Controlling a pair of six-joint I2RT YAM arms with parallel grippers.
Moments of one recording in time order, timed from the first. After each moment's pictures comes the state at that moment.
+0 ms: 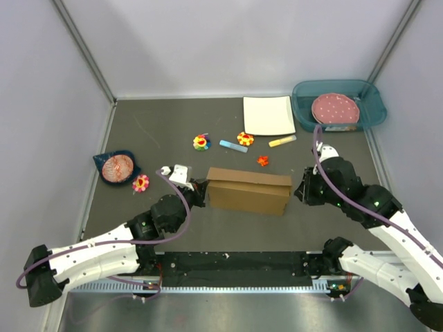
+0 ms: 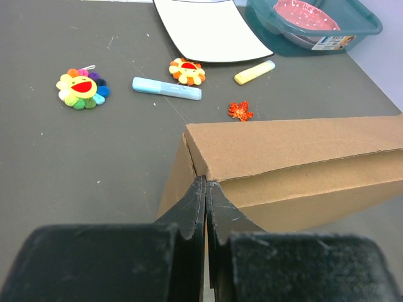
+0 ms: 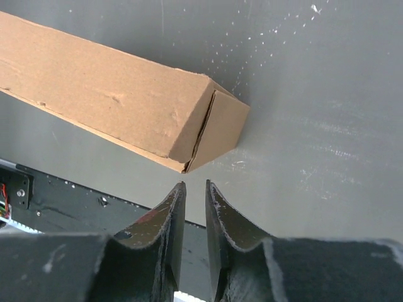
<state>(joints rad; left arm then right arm) -1.06 0.72 0.40 0.18 -0.60 -0.37 0.67 0.75 0.98 -0.99 0.12 0.54</state>
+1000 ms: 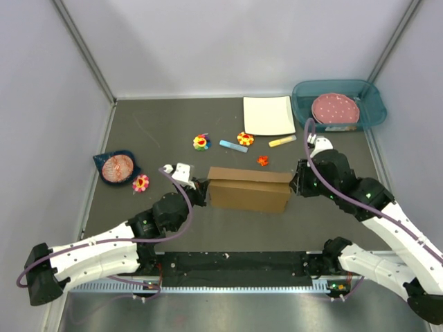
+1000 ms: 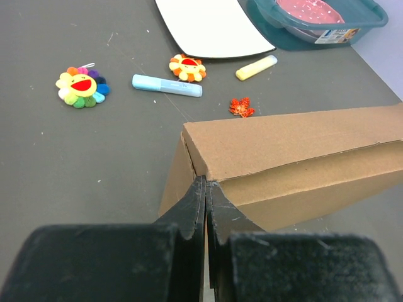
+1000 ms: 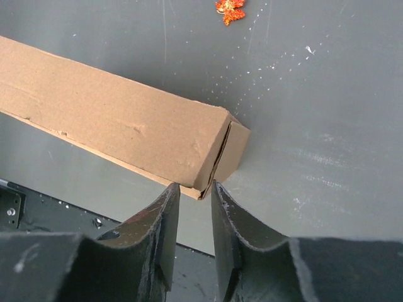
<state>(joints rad) -1.06 0.74 0.43 0.15 -0.59 -0.37 0.67 0.82 1.02 -0.91 0.15 0.48</state>
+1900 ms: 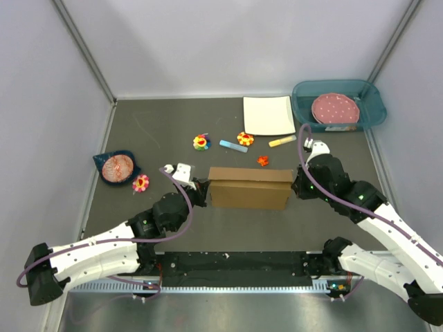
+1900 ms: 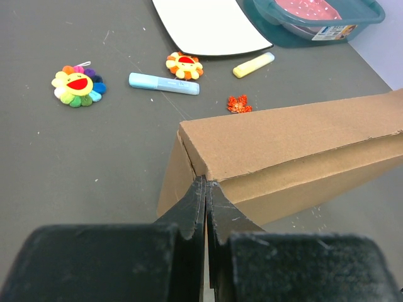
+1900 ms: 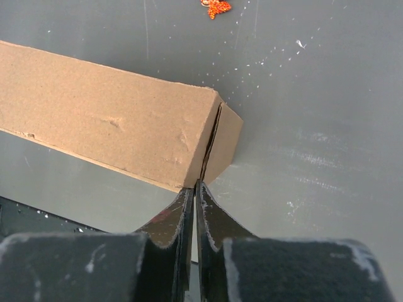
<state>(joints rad) -1.06 0.74 0.43 0.15 -0.58 -0.37 0.67 0.81 0.92 -0.84 0.19 0.47</state>
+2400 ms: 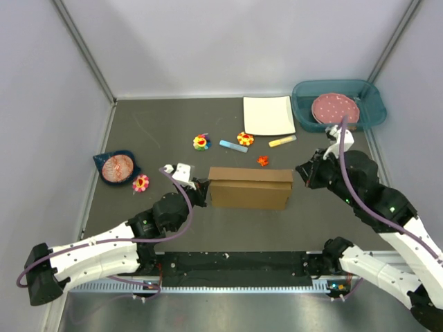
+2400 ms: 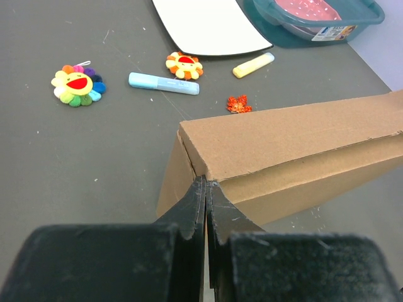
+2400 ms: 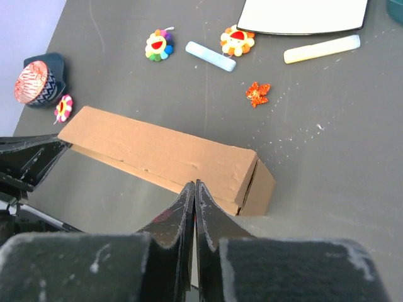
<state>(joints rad) -1.06 0.74 0.43 0.15 -0.58 -0.37 0.67 0.72 1.08 -0.78 0.18 0.47</state>
